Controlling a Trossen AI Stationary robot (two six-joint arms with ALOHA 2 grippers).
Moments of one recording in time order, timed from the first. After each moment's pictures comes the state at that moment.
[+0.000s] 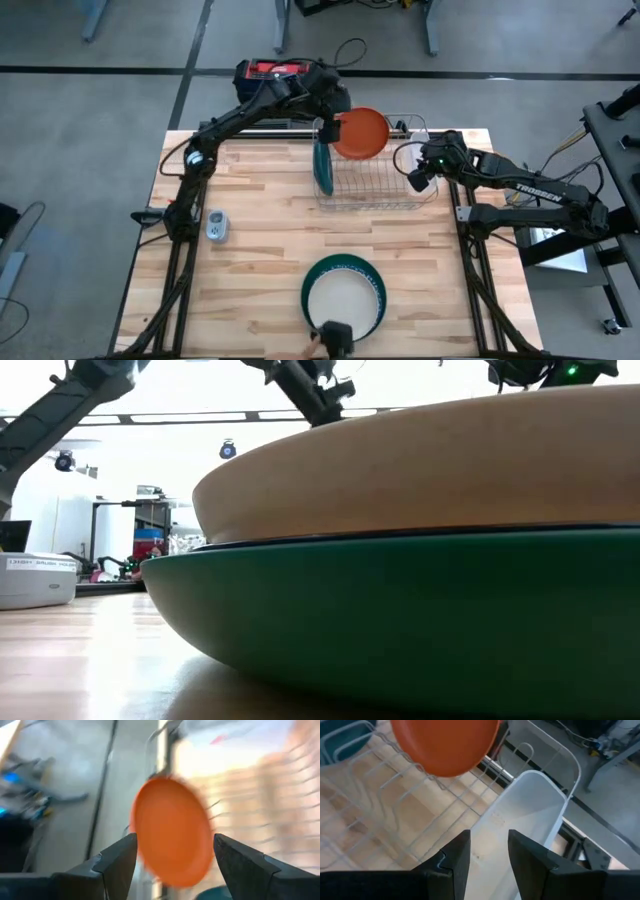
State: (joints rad) left arm 0.49 2.12 2.36 -0.94 0.05 0.58; right arm -0.44 0.86 0.75 -0.75 0.44 0.16
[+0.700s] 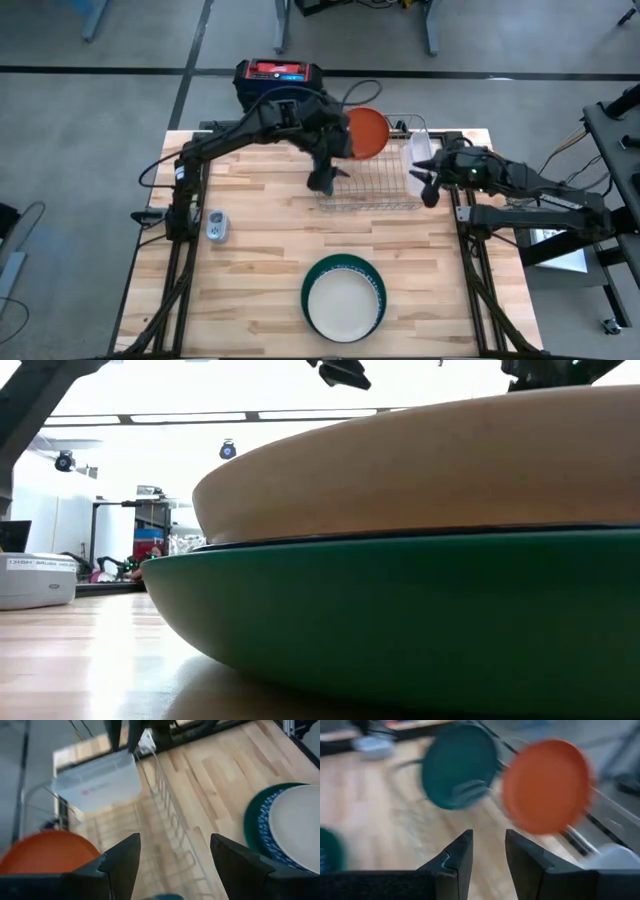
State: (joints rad) left arm 0.24 2.00 2.34 -1.14 0.25 0.49; right arm -0.26 0.62 0.72 -0.60 0.16 0.04
